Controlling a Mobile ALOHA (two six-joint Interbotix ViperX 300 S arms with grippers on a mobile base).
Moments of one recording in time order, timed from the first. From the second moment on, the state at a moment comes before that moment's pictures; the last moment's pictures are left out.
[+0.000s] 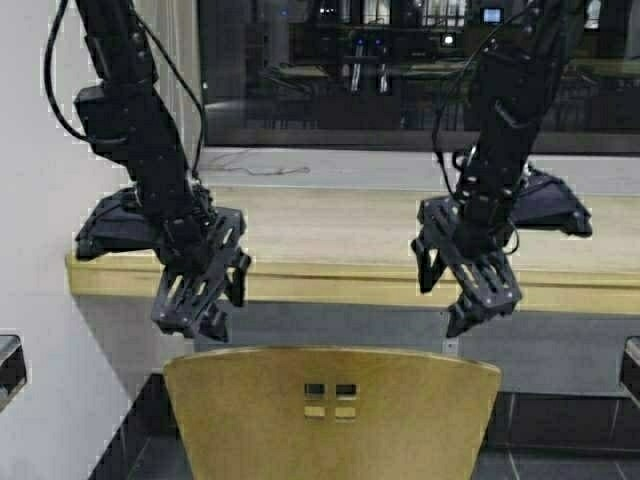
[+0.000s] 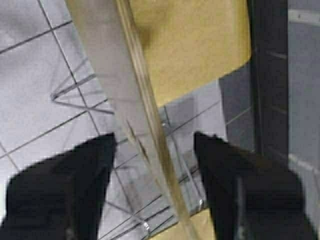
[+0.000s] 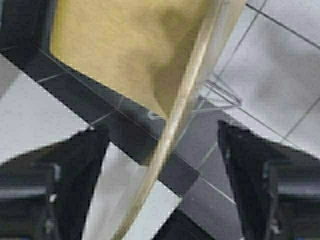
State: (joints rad) left arm -0.60 0.53 0.72 -0.69 -0.35 -1.08; right arm 0.46 0.49 0.71 0.85 -0.21 0.77
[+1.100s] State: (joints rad) left arm -0.51 0.82 0.48 -0.70 -0.34 -1.08; right arm 0.46 0.83 0.45 0.85 -0.18 0.81
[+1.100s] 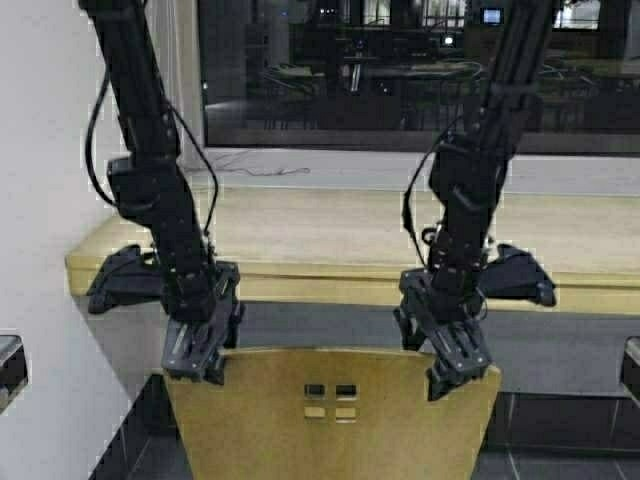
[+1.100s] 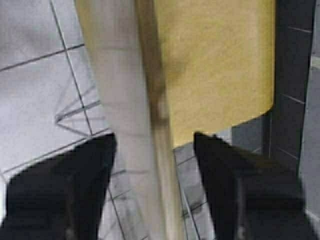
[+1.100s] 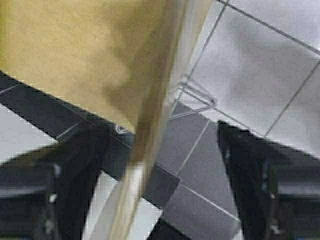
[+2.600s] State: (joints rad) left arm -0.46 0.96 0.32 -0.67 -0.32 -1.09; right arm 0.43 0.98 0.27 0.86 -0.11 0.82
